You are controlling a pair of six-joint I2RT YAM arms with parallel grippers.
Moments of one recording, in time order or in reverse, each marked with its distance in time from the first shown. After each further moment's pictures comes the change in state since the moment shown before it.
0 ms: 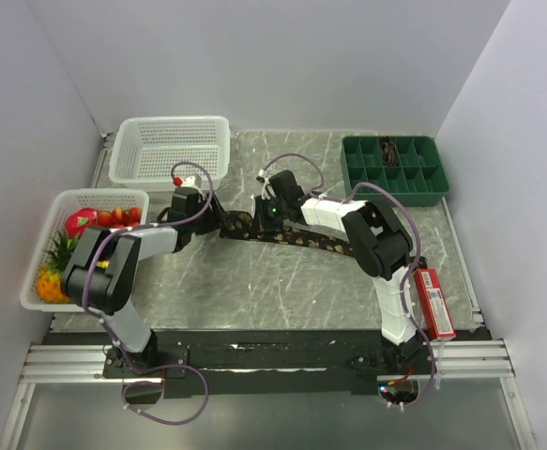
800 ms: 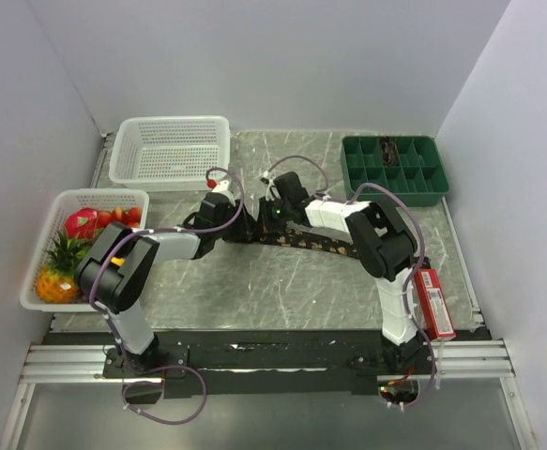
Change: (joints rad) left arm -0.212 0.071 0.028 0.084 -0.001 -0.001; right arm -0.019 -0.037 -0.068 0.032 -0.018 0.013
